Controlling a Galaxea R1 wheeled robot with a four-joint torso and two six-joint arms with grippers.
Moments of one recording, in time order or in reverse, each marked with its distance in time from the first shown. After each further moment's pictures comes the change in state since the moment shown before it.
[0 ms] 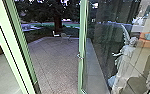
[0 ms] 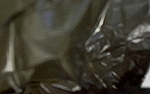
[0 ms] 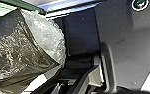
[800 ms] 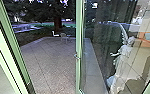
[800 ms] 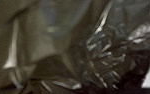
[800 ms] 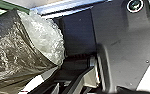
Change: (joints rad) left arm -0.003 0.010 0.001 0.000 -0.003 0.000; right arm 0.003 -0.014 -0.007 -0.001 -0.002 -0.003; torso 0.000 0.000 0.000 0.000
